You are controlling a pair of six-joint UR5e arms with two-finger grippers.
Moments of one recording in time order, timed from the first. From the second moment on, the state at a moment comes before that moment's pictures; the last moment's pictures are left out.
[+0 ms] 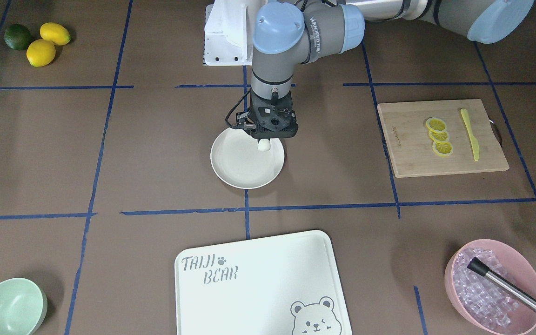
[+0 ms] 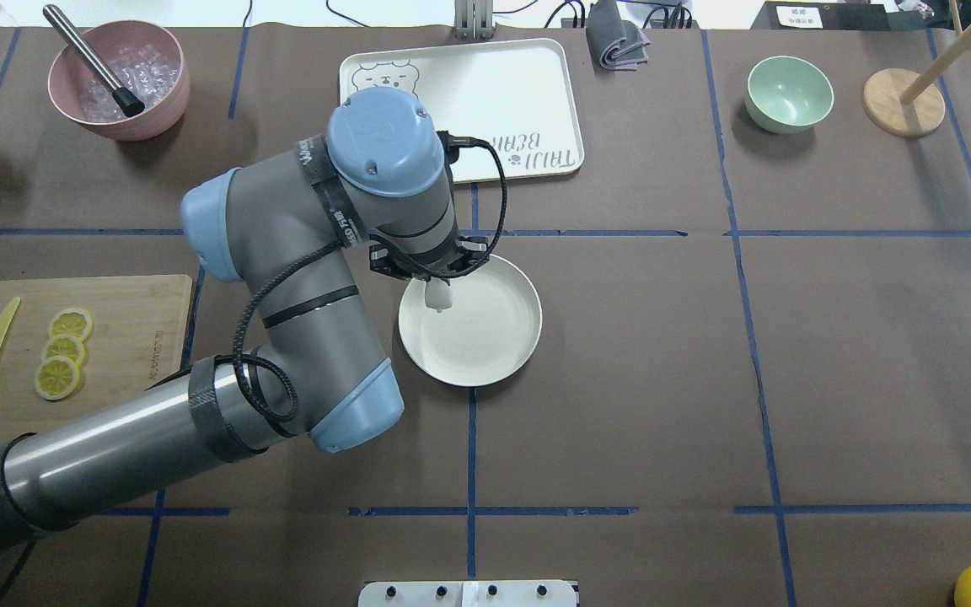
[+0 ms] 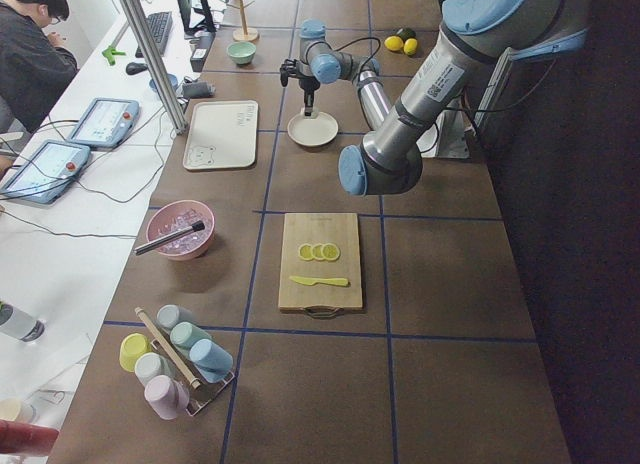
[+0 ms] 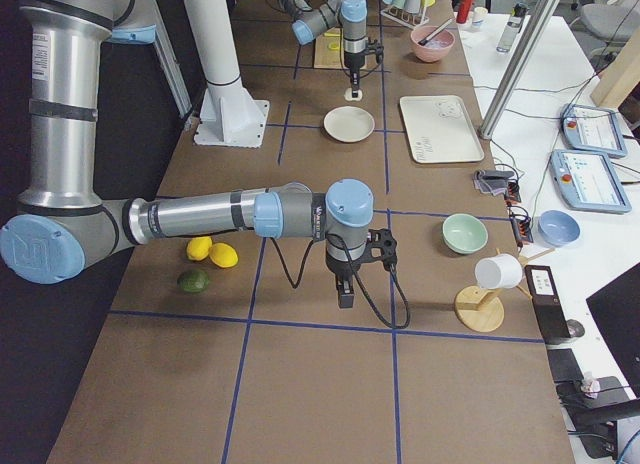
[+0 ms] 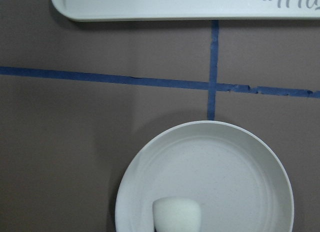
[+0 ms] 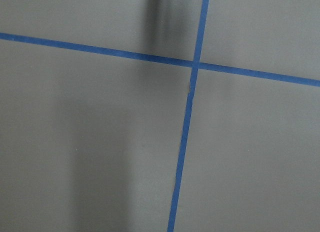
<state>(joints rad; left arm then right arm) -0.56 -2.45 -1.57 -1.50 -1.88 -1.25 1.54 -1.69 1.86 -1.69 2.32 -0.09</state>
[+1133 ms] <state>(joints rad) -0.47 -2.48 -1.40 -1.65 -1.76 -1.28 1.54 -1.70 1.89 -1.69 2.32 -0.09</state>
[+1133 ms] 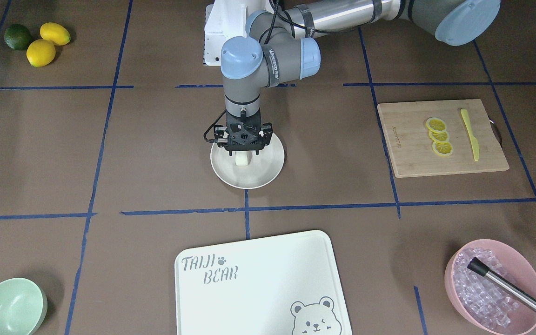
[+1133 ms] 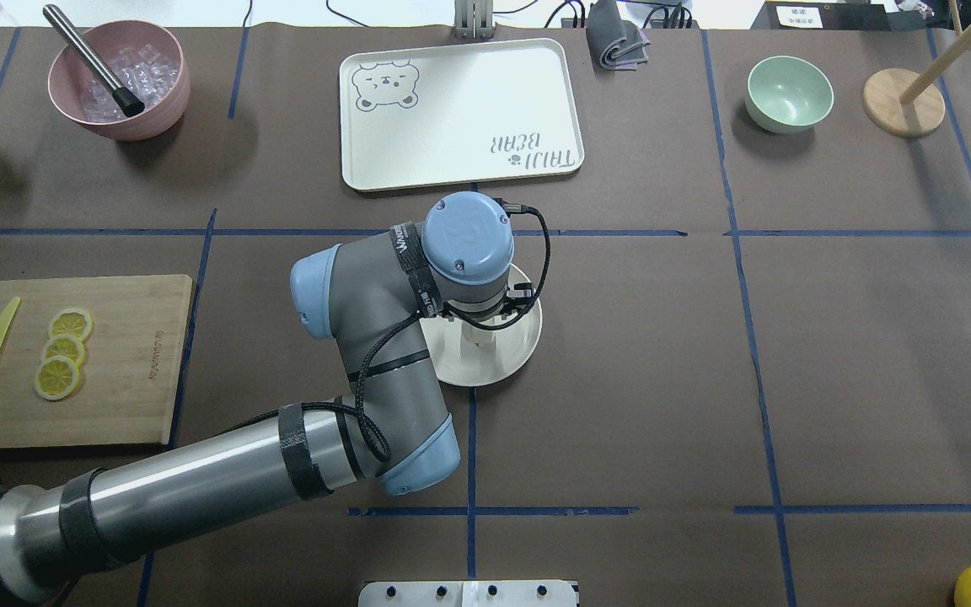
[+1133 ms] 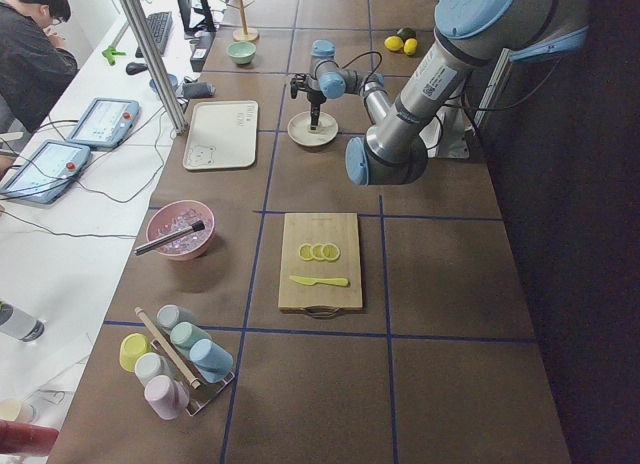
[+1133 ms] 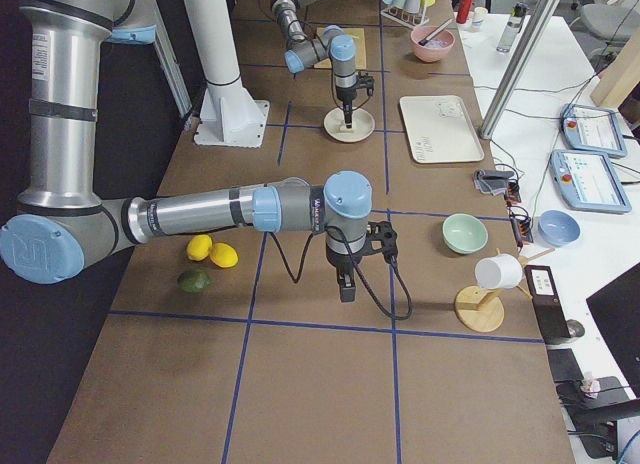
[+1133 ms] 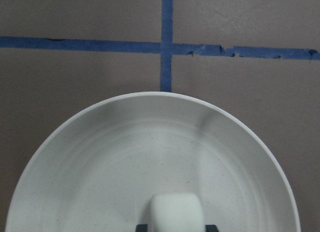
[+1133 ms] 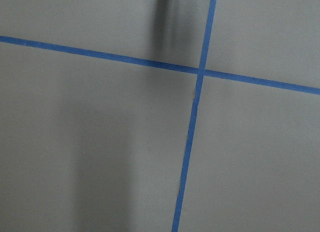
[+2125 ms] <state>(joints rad) -1.03 -2.16 -1.90 -1.20 -2.07 -0.51 1.54 -1.70 1.91 -1.69 2.31 -0.09</state>
